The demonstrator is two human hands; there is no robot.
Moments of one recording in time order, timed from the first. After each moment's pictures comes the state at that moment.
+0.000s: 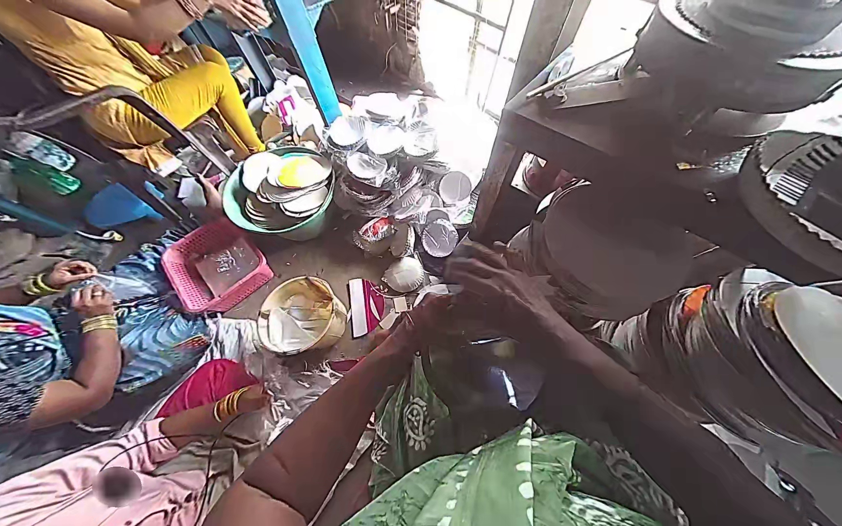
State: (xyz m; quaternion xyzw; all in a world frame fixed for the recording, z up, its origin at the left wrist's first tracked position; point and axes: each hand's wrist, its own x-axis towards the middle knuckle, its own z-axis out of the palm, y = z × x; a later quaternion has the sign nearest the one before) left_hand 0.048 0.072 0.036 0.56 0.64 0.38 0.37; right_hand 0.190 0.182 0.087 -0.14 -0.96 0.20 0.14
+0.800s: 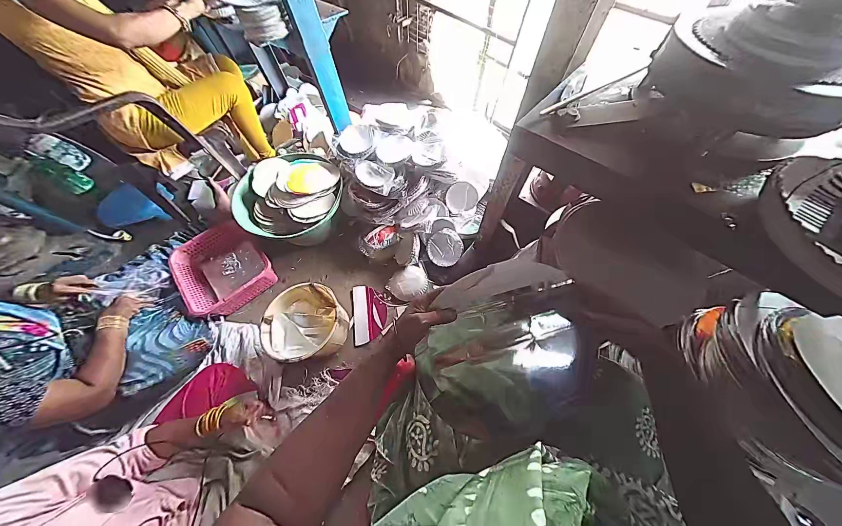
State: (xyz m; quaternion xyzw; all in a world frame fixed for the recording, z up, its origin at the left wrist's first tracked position) left_hand 0.027 0.071 0.026 0.37 0.49 0.62 0.50; right_hand 0.267 0.237 0.099 -0.41 -0.73 0.54 0.11
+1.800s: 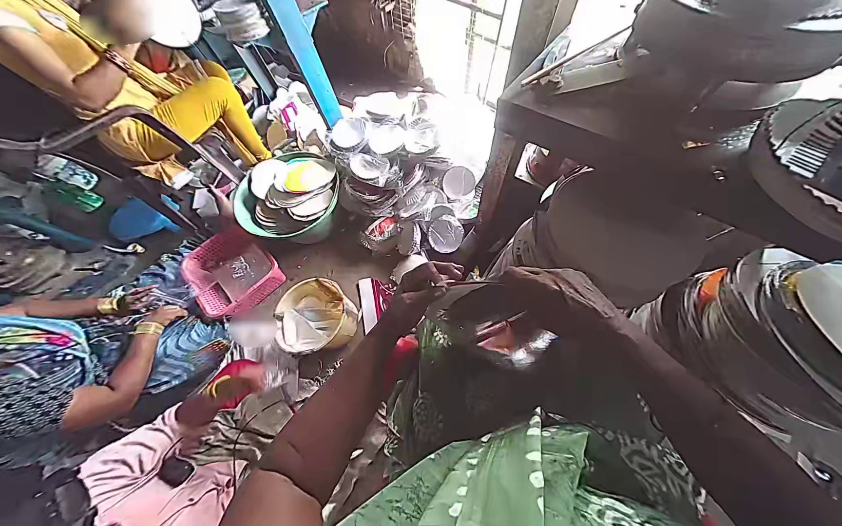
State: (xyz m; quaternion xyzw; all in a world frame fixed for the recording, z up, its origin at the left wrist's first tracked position) left_hand 0.015 0.084 -0.004 0.52 0.34 0.67 0.40; right_hand 0.239 0.196 0.114 -0.17 -0.96 0.22 0.05
